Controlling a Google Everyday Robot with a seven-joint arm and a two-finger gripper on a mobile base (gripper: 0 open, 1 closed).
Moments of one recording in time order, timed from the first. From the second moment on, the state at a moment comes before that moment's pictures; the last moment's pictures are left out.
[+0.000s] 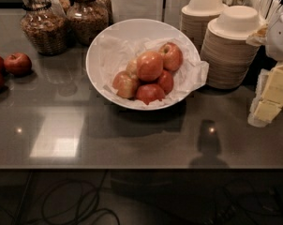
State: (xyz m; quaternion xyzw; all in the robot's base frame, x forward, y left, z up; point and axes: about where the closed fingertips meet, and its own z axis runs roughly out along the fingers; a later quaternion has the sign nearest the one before) arm 0.438 -0.217 0.976 -0.60 0.78 -0.03 0.16
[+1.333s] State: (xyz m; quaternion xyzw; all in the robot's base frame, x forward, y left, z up) arm 0.493 -0.170 0.960 -0.65 0.73 -0.05 0.20
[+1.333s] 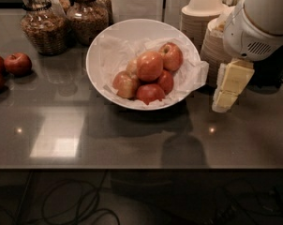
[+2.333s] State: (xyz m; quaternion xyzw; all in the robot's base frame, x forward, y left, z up) arm 0.523 -0.117 0.949 -0.71 0.66 -0.02 0.26
